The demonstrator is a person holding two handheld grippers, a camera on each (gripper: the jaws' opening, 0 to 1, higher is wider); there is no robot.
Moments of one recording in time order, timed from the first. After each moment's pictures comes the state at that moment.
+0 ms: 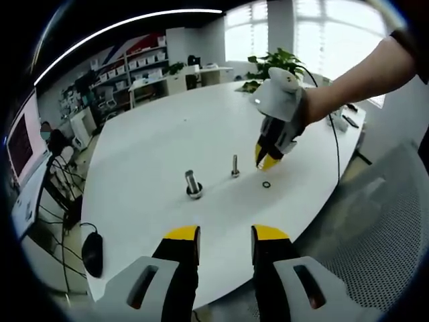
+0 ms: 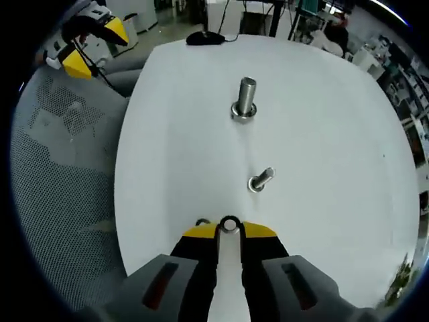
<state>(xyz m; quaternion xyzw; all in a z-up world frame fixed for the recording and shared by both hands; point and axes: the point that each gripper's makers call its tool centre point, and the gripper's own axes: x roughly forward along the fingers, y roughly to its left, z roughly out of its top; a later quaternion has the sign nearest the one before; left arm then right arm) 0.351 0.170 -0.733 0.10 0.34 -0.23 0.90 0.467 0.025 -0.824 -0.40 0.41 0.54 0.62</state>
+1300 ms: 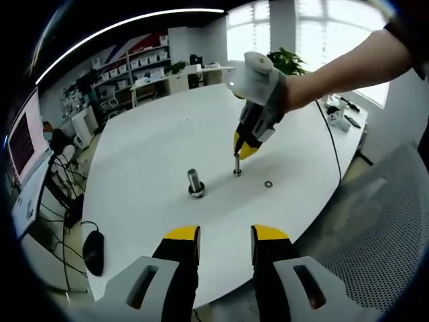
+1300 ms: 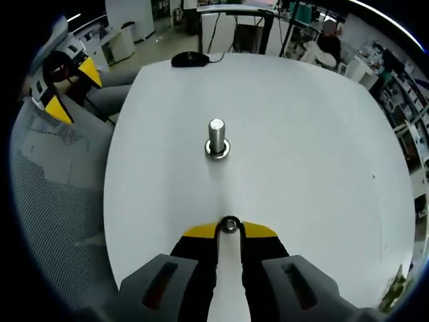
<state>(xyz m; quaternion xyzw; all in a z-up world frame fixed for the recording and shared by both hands) 0.351 0.173 -0.734 0.10 0.35 -0.23 0.90 0.500 0.064 -0.814 -0.38 0.38 0.55 0.64</state>
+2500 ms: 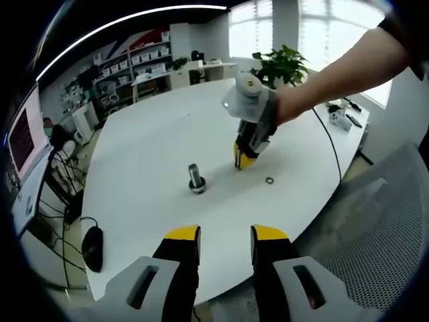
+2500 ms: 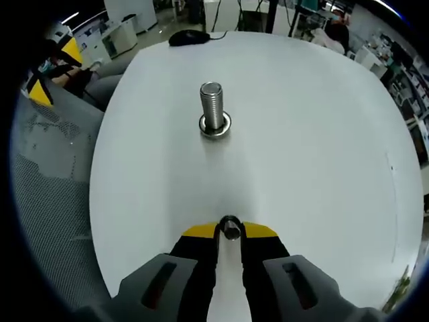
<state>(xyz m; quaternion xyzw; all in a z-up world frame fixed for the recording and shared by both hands) 0.350 0.175 -0.739 0.10 0.36 -0.22 0.90 0.504 0.059 -0.859 -0.39 0.42 0.55 0.61</state>
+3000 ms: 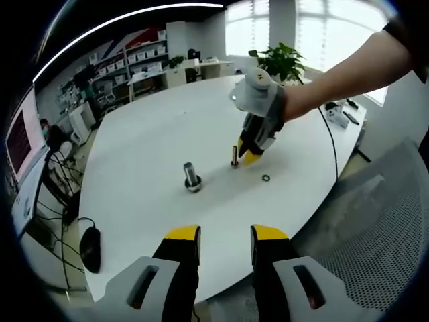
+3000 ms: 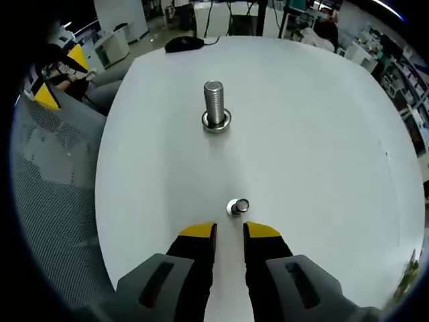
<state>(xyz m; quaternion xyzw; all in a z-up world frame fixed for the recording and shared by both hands) 0.347 0.171 -0.742 0.10 0.36 -0.24 0.90 0.493 0.040 -0.848 -0.36 0.42 0.54 0.64</state>
